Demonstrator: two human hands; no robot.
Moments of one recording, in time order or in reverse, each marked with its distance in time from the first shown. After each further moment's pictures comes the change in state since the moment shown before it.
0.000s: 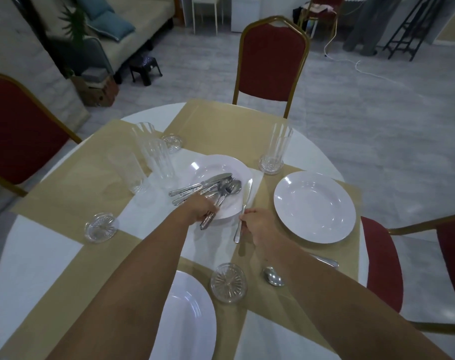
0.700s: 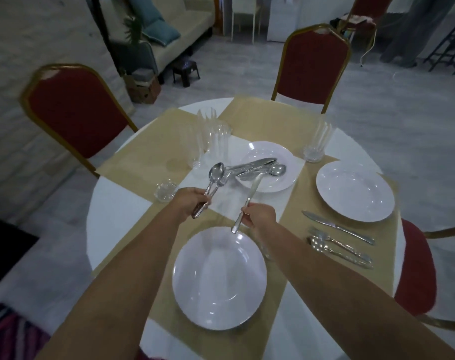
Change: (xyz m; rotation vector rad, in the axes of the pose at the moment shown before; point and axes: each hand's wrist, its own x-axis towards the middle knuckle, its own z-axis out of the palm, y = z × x) left_hand -0.108 -0.105 -0.124 -0.319 0.144 0.125; right_hand -0.124 0.032 0.092 0.315 -0.154 0.068
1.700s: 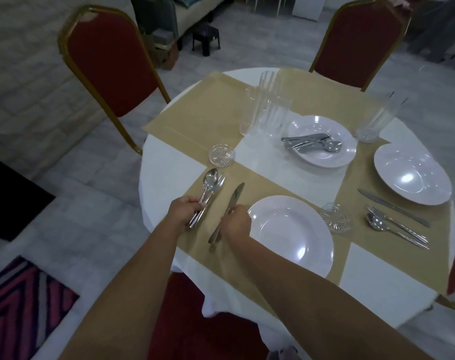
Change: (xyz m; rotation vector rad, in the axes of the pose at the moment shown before) left_hand -0.043 -0.138 -0.165 -0.150 0.145 -0.116; right_hand -0.093 0.172 0.160 -0.792 0.090 -0.244
